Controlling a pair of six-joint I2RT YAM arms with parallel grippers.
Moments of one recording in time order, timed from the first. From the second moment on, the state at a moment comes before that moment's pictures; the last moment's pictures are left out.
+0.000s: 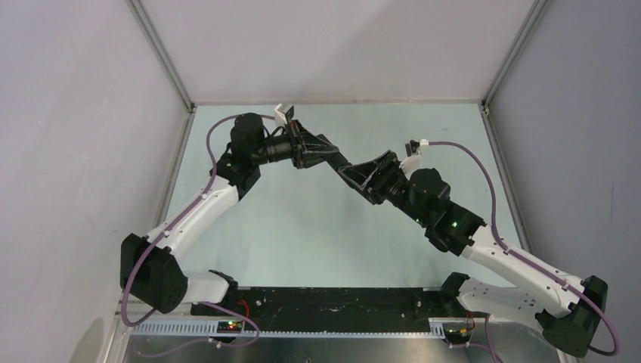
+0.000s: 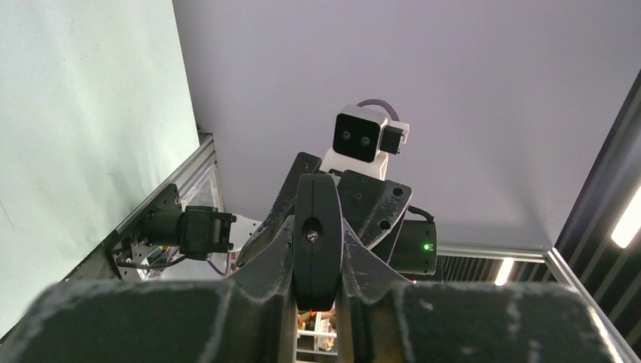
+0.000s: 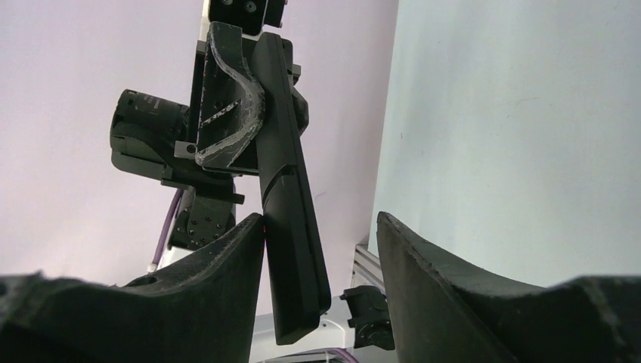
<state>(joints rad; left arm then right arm) -0.45 1.32 1.09 0.10 0.80 -1.46 0.85 0.94 0.87 -0.03 0.11 1.26</state>
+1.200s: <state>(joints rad) -0.44 1.23 1.08 0.15 0.74 -1.52 0.84 1.04 0.85 0.28 0.02 1.35</state>
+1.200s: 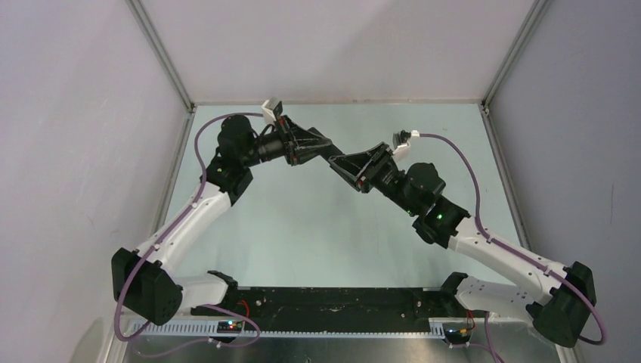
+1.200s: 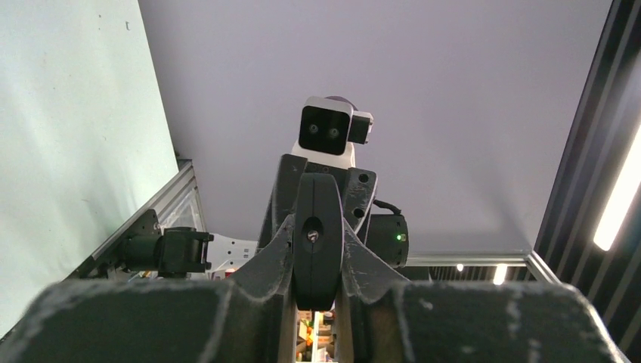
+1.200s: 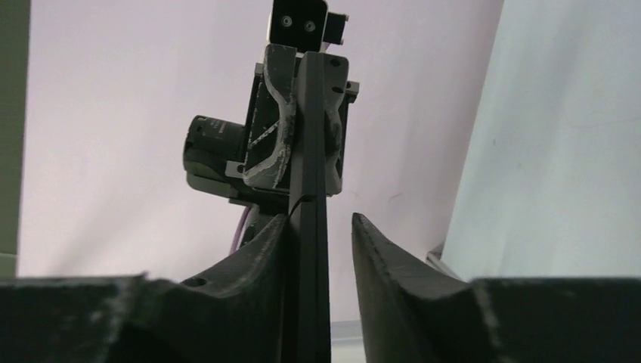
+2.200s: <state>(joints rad) -0.44 1.23 1.06 0.15 0.72 -1.50 0.79 1.11 0.85 0.39 -0.07 1.38</state>
